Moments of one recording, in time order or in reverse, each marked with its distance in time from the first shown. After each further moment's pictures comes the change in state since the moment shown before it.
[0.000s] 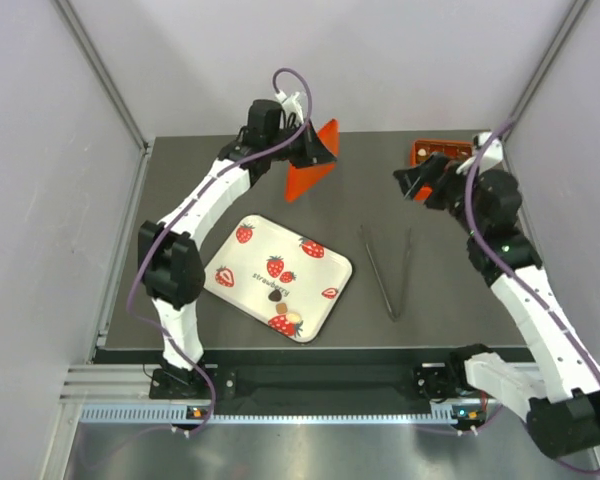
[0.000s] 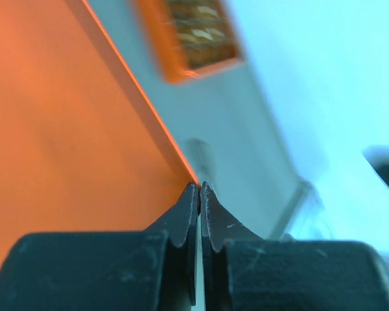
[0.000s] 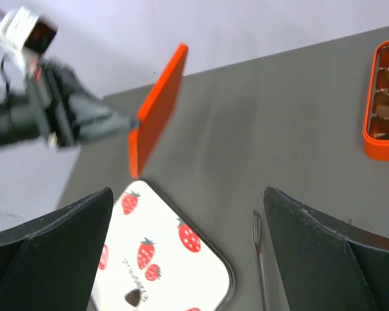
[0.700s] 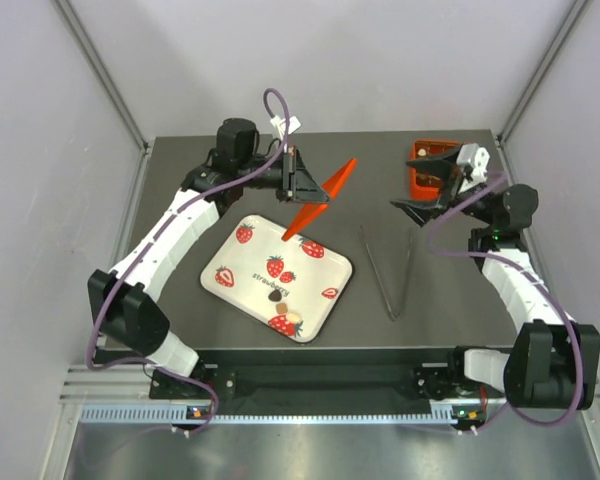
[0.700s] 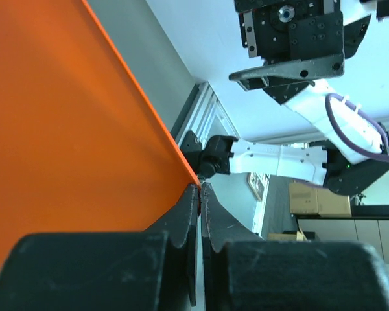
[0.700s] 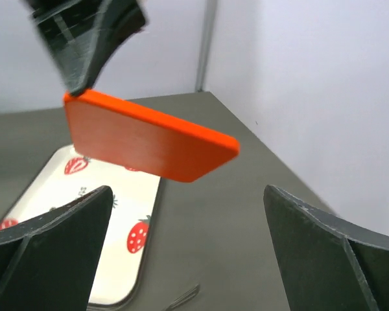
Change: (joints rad) left arm -0.012 -0.398 -0.338 -0.034 0.436 -0.111; right arm -0.348 0.255 -0.193 0.999 -1.060 -0.239
